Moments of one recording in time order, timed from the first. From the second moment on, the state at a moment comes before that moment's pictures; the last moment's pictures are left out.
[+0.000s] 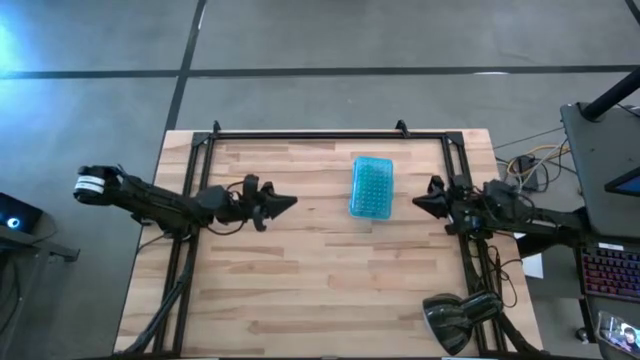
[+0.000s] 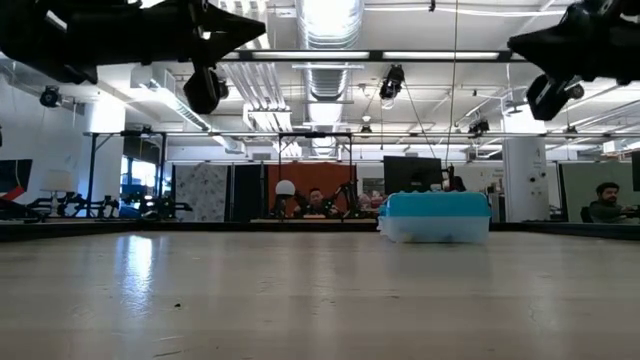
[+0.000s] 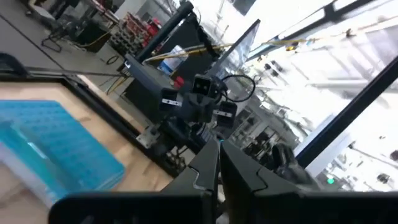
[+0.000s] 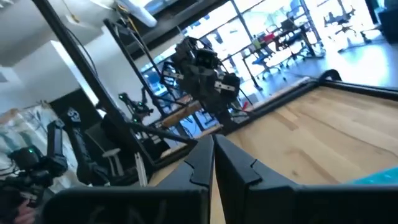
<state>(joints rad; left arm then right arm) -0.05 1.15 0.36 1.04 -0.18 -0.72 -0.14 0.02 0.12 0.05 -0.13 0.57</state>
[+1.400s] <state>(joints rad) -0.04 0.64 0.01 0.64 -0.18 -0.72 -0.12 0.00 0.01 0.03 -0.08 0.96</state>
